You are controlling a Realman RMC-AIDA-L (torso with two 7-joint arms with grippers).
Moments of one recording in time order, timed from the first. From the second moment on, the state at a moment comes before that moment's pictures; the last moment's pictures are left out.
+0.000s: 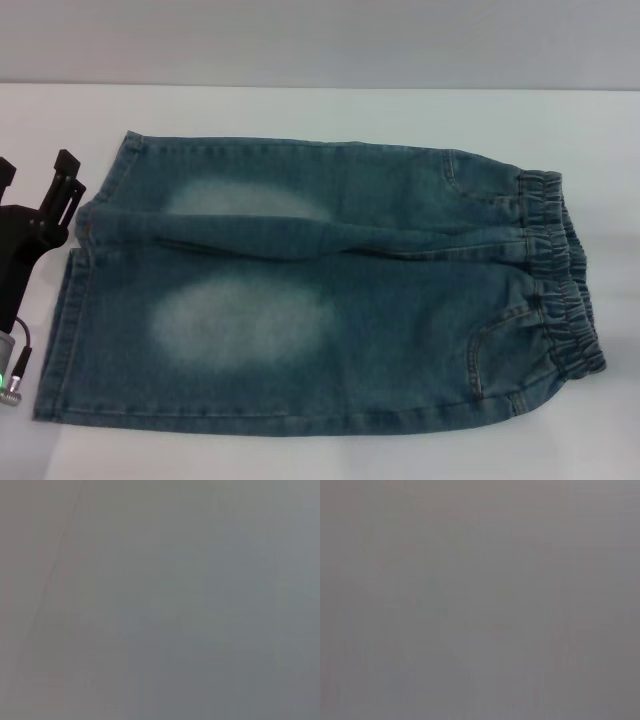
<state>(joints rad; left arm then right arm) -0.26 -2.07 -0.58 -0.28 2.08 1.40 -0.33 0.42 2.08 -0.48 0.04 -0.64 -1.37 0.08</state>
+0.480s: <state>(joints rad) -0.28 -2.07 -0.55 -0.27 2.08 1.37 -0.33 0.41 2.08 -0.47 0.05 -0.64 -1.37 0.09</state>
